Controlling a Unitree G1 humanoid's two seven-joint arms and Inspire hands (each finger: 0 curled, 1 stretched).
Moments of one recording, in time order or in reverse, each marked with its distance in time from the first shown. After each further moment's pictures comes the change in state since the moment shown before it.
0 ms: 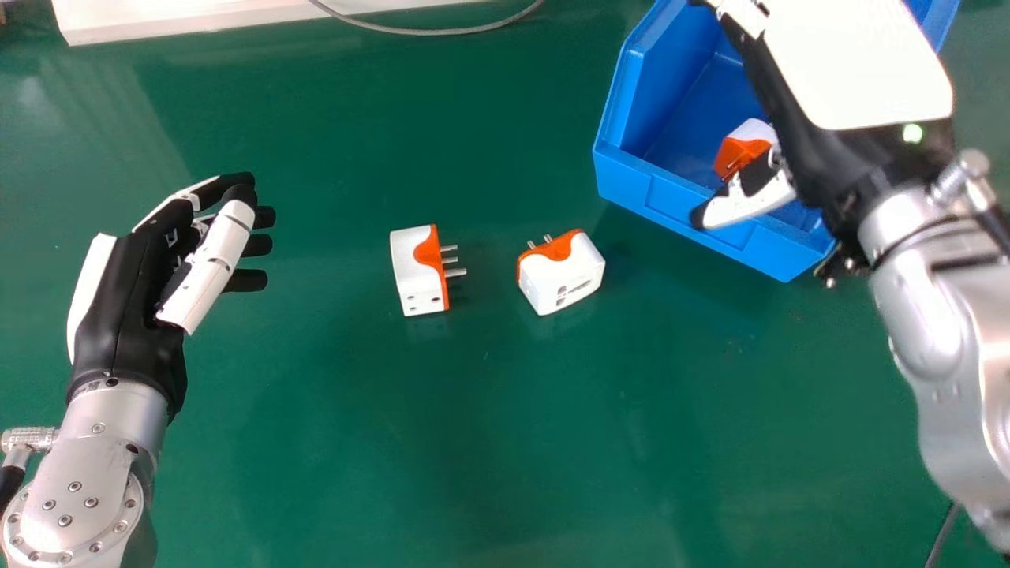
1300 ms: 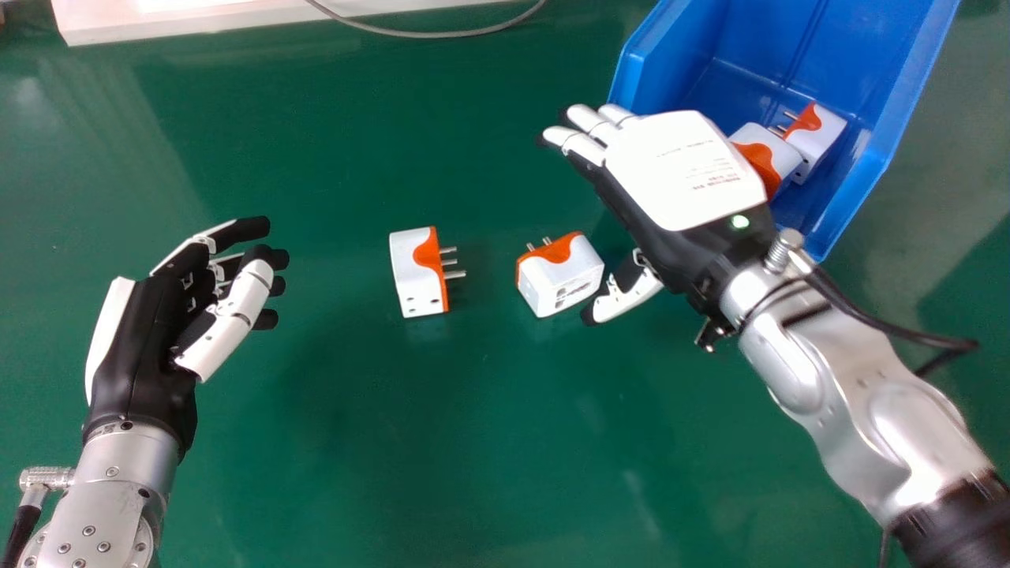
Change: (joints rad) left arm 0.065 -0.005 -0.021 0.138 0.009 -0.195 -0.025; right arm -0.191 0.175 0.163 0.599 -0.020 -0.336 -0.208
